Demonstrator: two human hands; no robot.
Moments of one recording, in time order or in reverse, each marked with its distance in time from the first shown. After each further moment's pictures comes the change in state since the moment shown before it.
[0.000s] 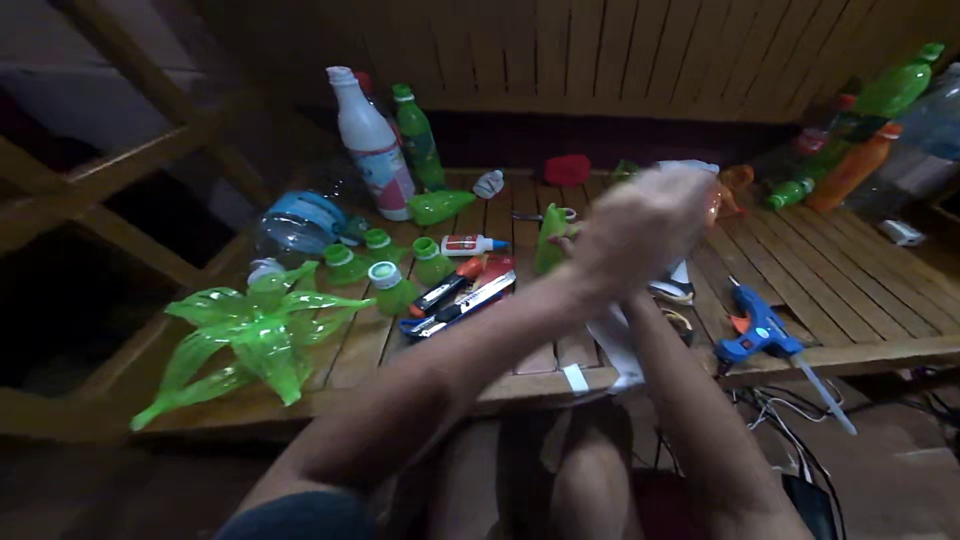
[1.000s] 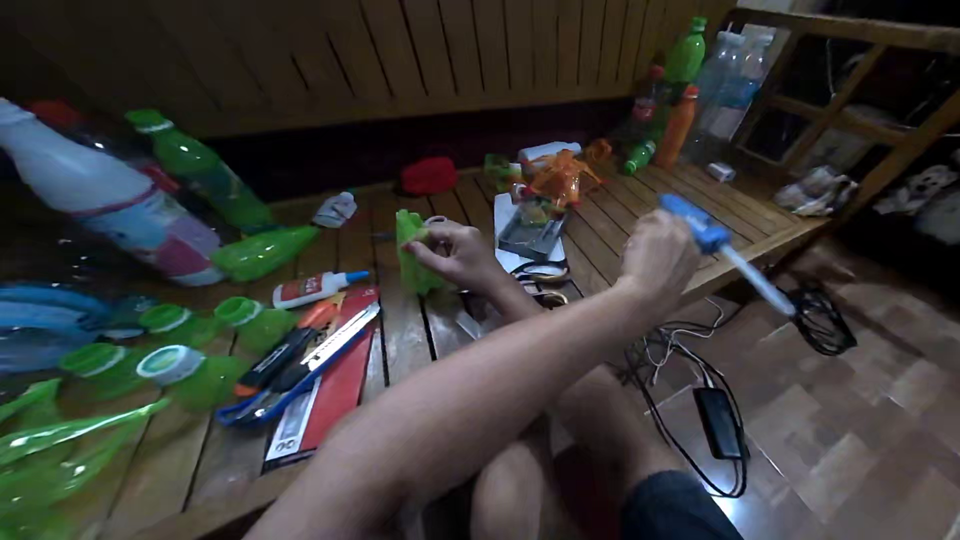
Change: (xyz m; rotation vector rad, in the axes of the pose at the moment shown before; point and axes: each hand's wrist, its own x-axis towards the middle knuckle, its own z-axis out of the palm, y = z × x) left_hand 0.037 0.149 0.122 0.279 -0.658 -0.007; right_hand 0.006 -0.031 -0.012 -0.061 0.010 0.107
